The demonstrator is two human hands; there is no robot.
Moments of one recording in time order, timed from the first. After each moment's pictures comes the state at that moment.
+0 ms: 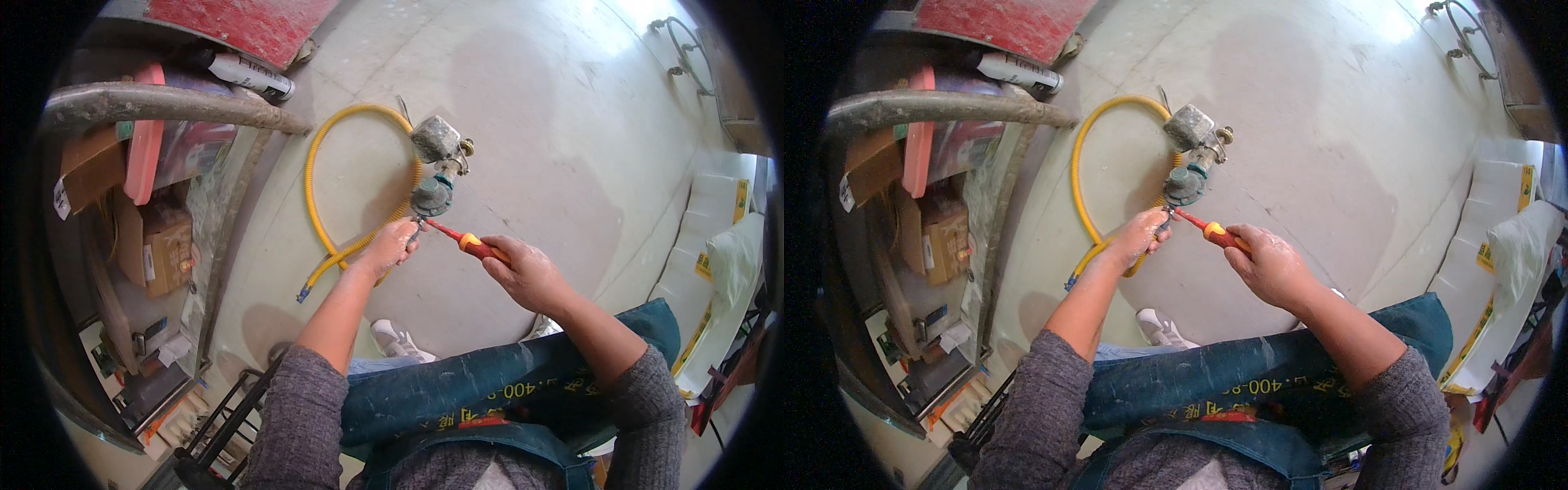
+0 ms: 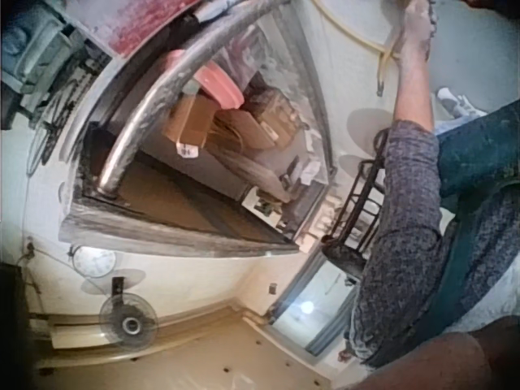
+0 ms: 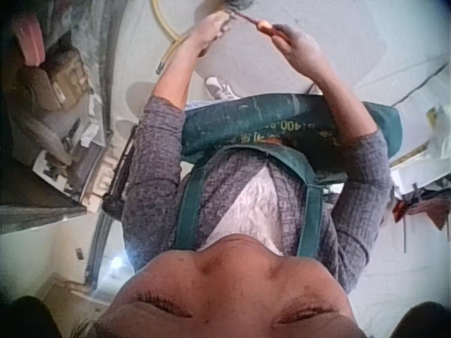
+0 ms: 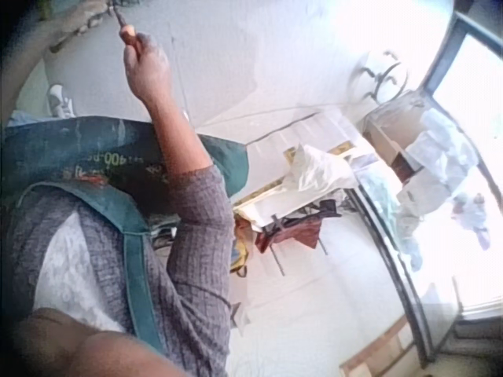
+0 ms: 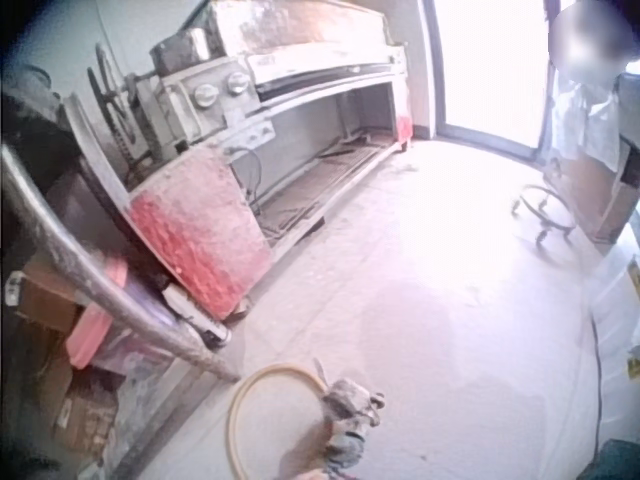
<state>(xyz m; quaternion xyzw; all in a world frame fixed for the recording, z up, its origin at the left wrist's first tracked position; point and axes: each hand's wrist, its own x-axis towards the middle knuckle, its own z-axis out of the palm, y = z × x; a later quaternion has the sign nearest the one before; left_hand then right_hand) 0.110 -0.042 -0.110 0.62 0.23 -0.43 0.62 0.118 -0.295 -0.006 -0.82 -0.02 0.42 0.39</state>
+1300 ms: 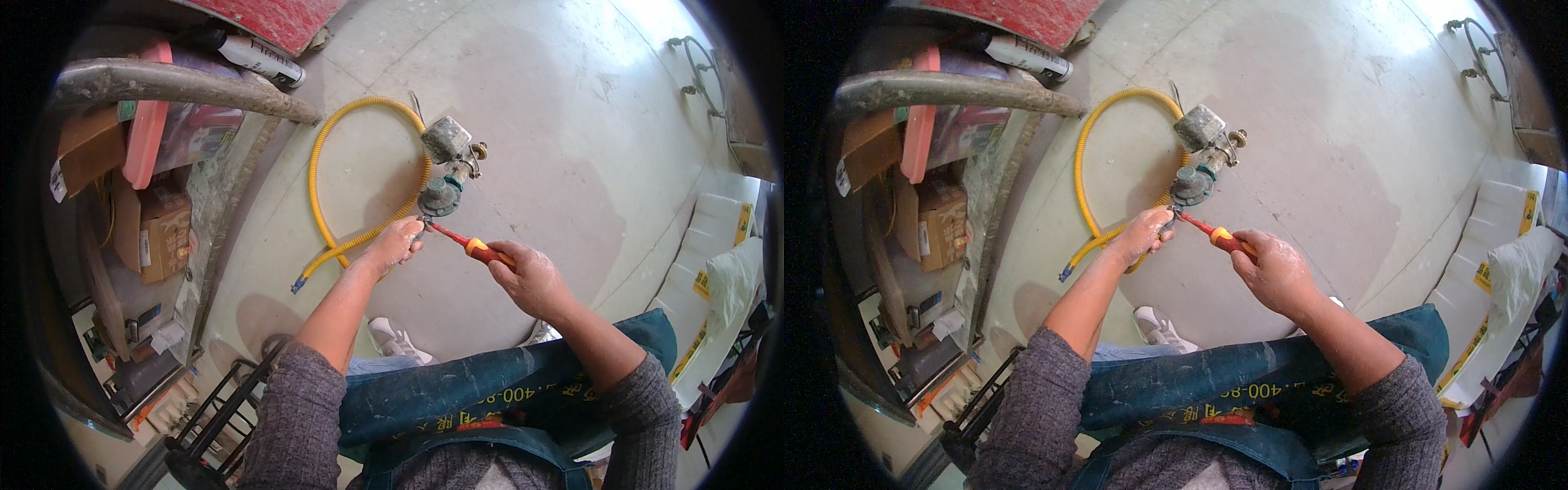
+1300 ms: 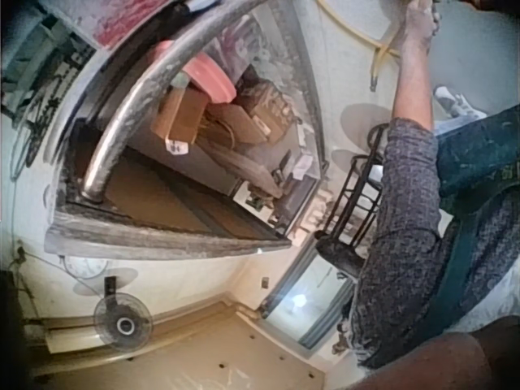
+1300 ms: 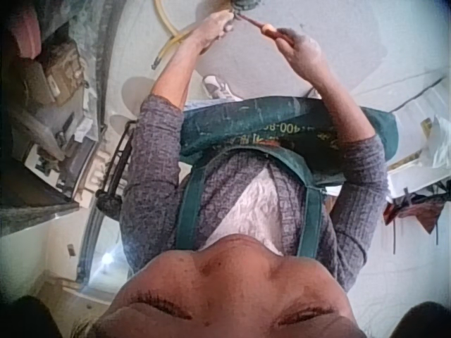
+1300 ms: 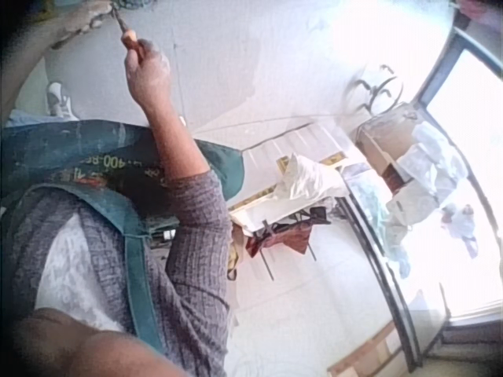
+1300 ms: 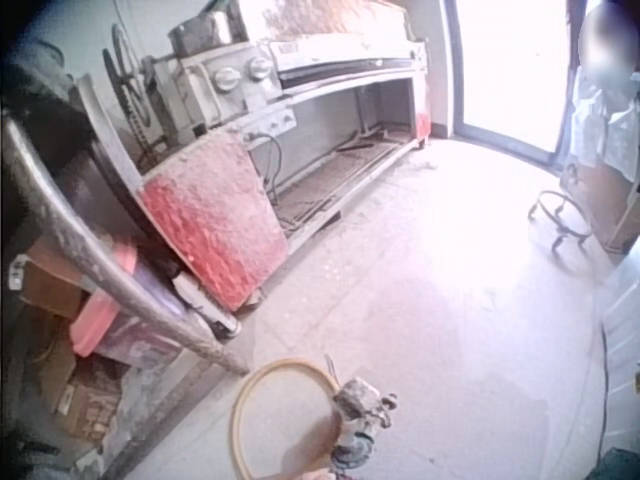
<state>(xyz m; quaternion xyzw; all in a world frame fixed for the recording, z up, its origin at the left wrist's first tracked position) 0.114 -0.037 -0.111 0.60 0.25 -0.44 0.62 0.123 -0.283 -0.009 -0.83 0.01 0.41 0.37</state>
